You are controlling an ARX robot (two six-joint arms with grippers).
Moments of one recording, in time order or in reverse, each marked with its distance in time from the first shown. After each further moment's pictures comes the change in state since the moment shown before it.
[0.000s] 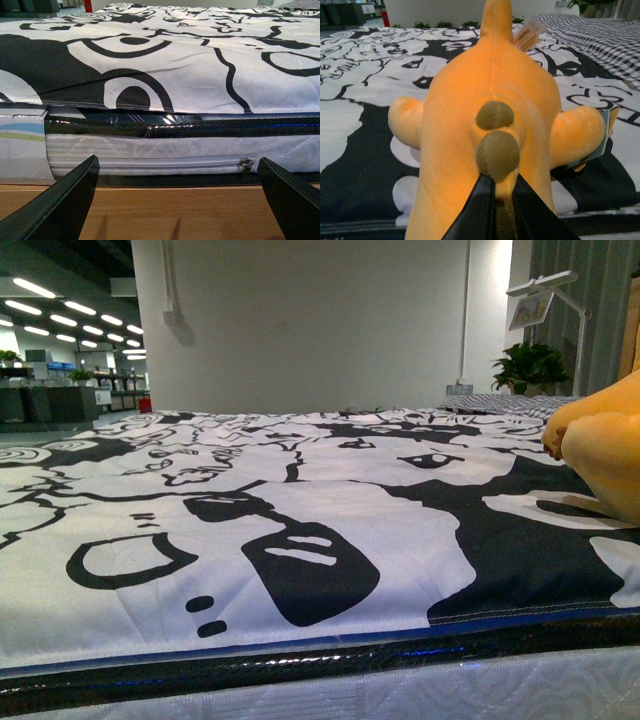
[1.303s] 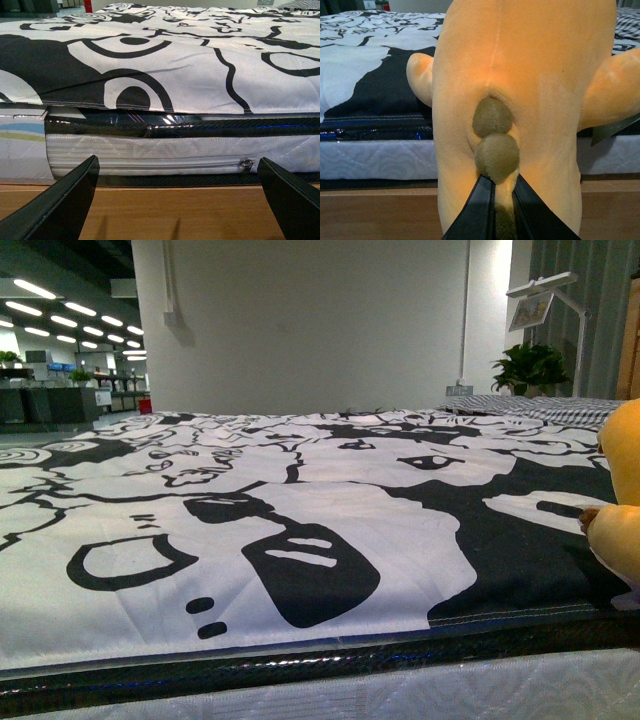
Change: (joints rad) left arm 0.000 0.000 0.000 0.000 0.000 0.000; right arm 0.197 -0.482 -0.372 -0.116 0.193 -0.017
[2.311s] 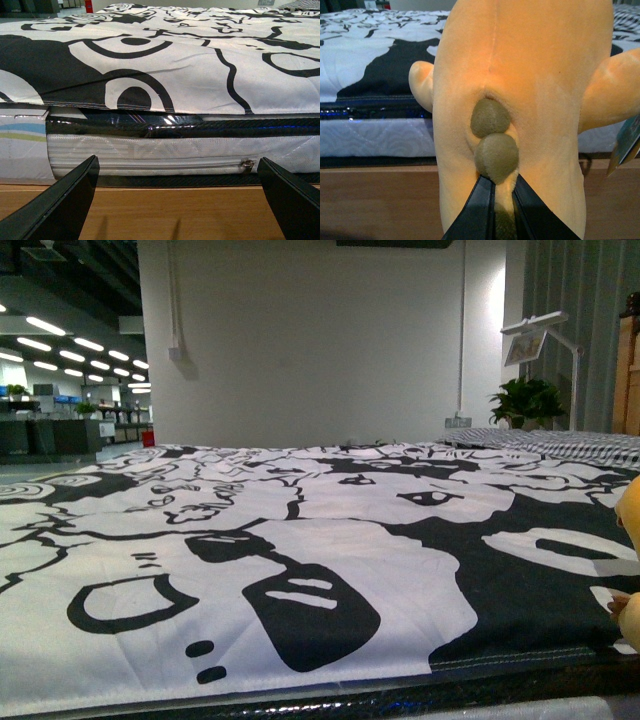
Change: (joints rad) left arm 0.000 0.000 0.000 0.000 0.000 0.000; right arm 0.002 -0.372 -0.032 -0.335 0.002 0.000
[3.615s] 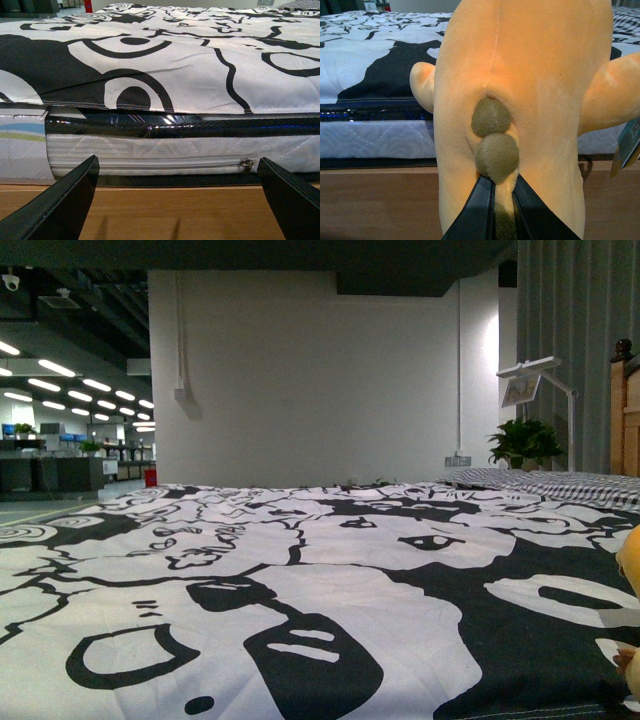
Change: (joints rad) left arm 0.000 0.000 0.000 0.000 0.000 0.000; right arm 0.000 -0.007 0.000 -0.003 0.000 0.000
